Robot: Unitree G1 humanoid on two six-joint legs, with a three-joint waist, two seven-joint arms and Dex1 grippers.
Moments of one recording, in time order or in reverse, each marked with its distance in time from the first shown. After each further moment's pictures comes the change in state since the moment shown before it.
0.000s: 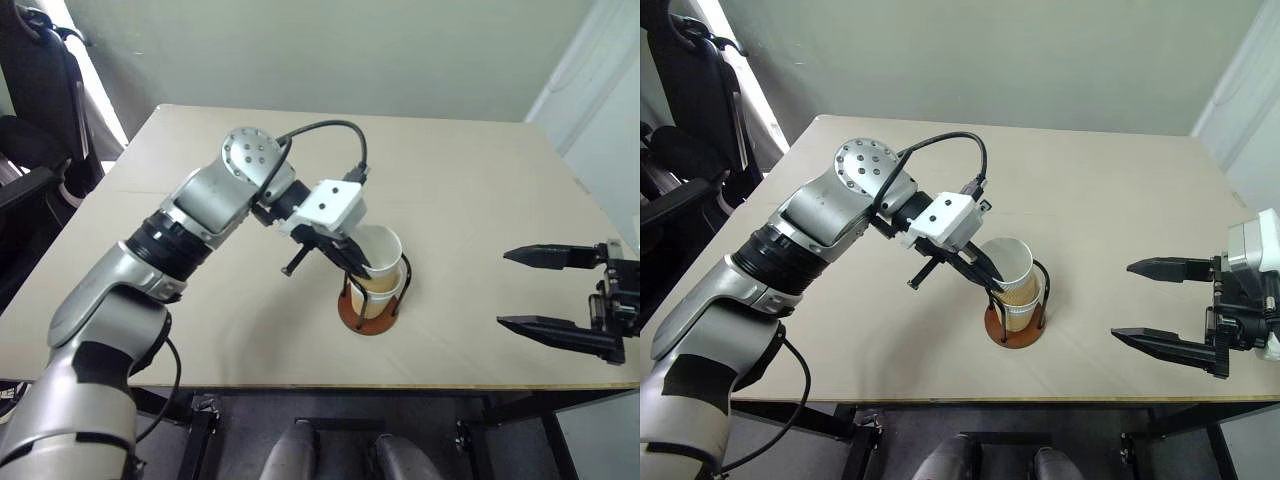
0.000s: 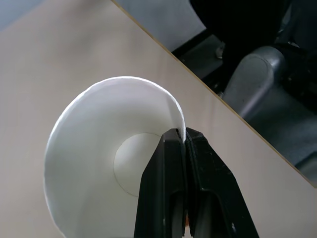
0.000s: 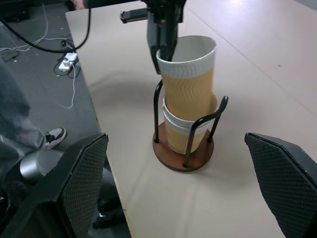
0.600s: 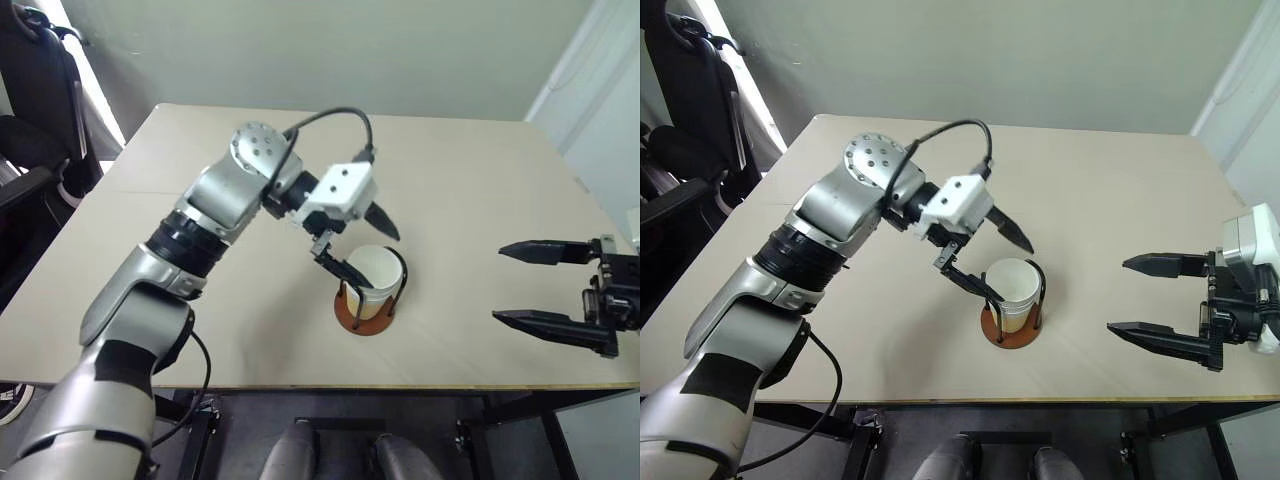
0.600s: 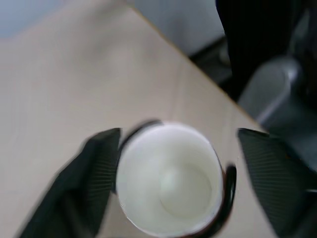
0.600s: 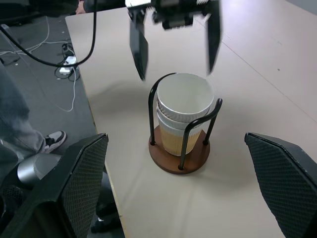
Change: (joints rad) left arm 0.020 -0.124 0.223 0.050 0.015 0.191 0.041; right arm -0.041 -0.002 0.057 0.031 -0.005 -0.020 0.008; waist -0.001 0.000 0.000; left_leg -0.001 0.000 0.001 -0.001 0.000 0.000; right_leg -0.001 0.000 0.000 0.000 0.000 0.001
